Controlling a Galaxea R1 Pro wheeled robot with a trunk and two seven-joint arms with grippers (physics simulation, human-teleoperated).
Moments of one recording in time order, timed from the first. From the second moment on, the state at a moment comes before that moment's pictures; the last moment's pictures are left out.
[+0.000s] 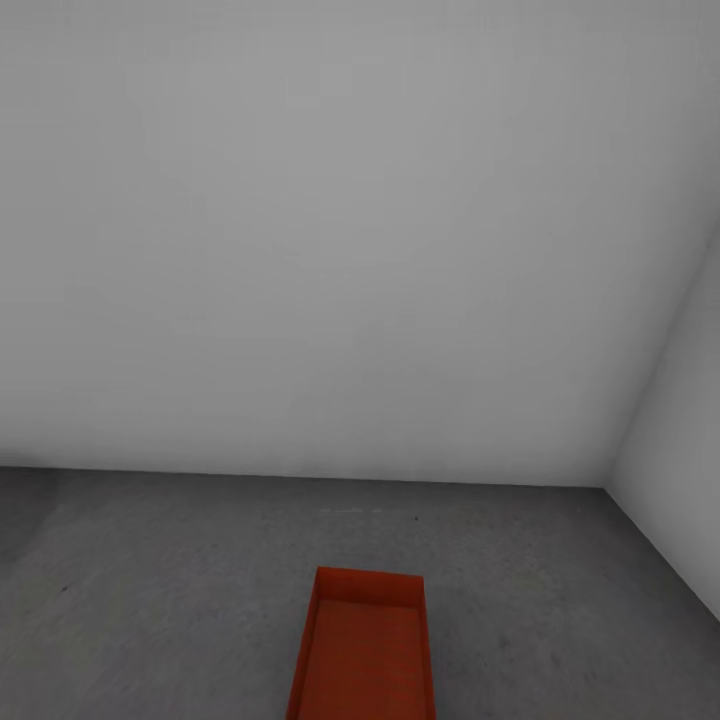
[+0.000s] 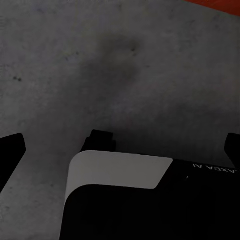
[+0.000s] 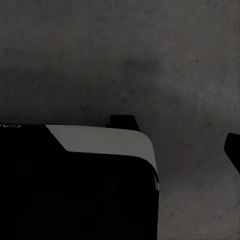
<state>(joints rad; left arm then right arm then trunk) -0.33 -0.03 0.00 0.00 0.16 0.05 0.08 -0.20 0.10 0.57 0.03 -0.49 -0.11 -0.21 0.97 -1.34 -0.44</state>
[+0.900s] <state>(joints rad) -0.33 -0.02 0.00 0.00 0.16 0.05 0.08 -0.20 0.11 0.57 0.03 -0.49 -0.11 -0.21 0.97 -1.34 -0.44</state>
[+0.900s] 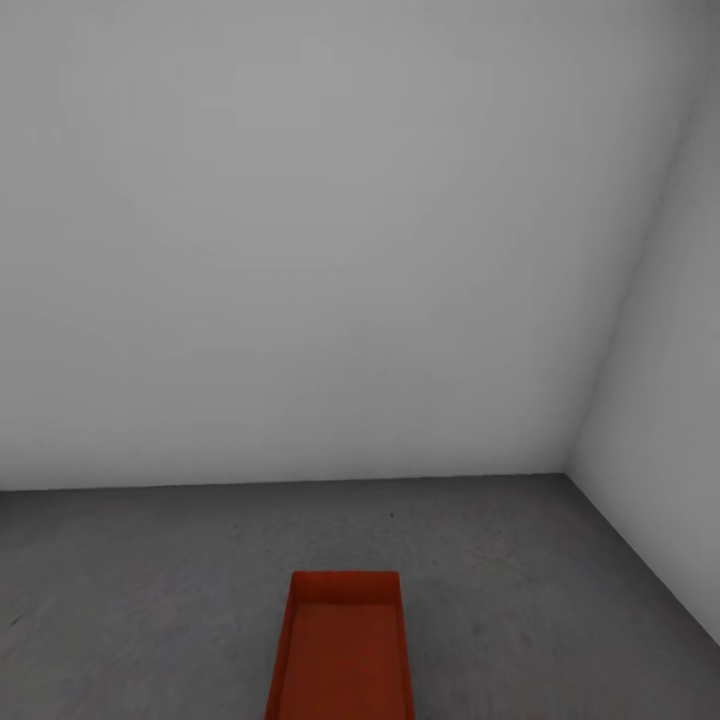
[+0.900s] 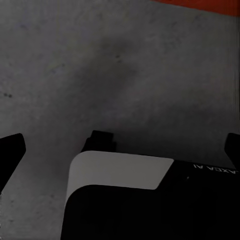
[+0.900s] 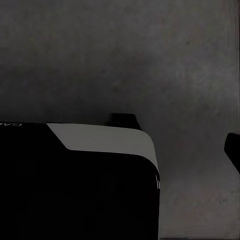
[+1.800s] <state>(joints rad) -0.33 -0.02 0.00 -0.01 0.14 0.05 0.09 -0.20 0.11 0.57 0.03 -0.49 -0.11 -0.21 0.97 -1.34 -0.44</state>
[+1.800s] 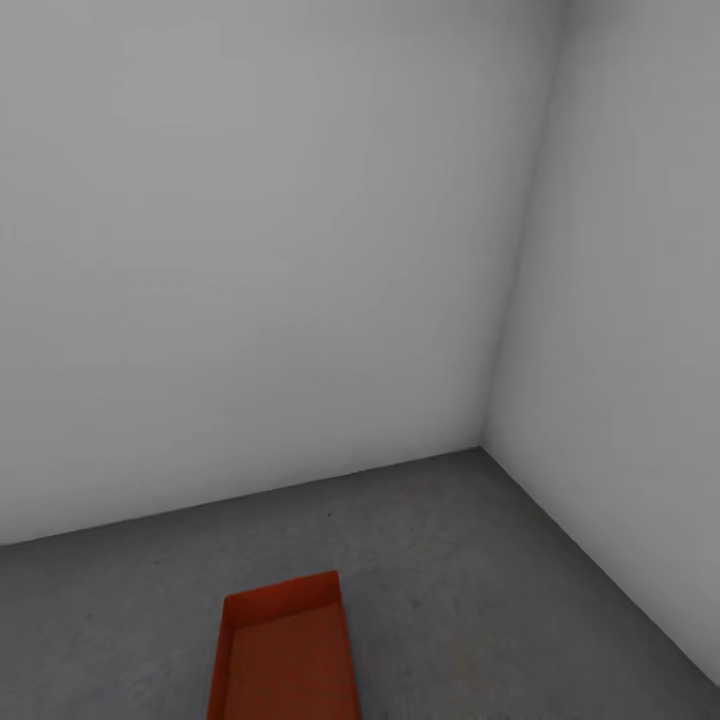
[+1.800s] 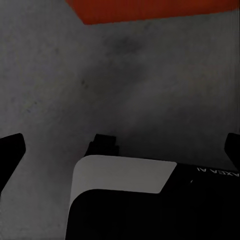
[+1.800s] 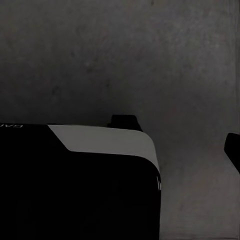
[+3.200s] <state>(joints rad) -0.33 -0.02 0.00 -0.01 0.14 0.05 0.09 -0.20 0.10 0.57 0.03 -0.49 -0.11 -0.21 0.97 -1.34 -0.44</state>
